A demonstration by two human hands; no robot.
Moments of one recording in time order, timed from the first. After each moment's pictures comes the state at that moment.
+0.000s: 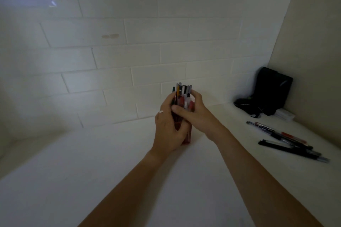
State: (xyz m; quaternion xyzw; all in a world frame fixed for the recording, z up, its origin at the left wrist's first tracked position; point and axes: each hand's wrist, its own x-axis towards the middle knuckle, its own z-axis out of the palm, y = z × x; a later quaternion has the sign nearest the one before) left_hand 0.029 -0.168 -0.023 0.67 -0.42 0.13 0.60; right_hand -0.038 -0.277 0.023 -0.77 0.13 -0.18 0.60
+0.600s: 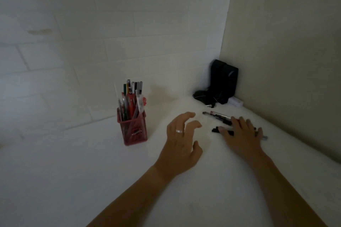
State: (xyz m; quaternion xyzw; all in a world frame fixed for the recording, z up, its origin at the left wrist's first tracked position) left_hand -0.092 -0.234 -0.048 0.65 -0.61 0.22 0.40; right_hand -0.226 -0.439 -0.080 -0.86 0.50 -0.14 0.06
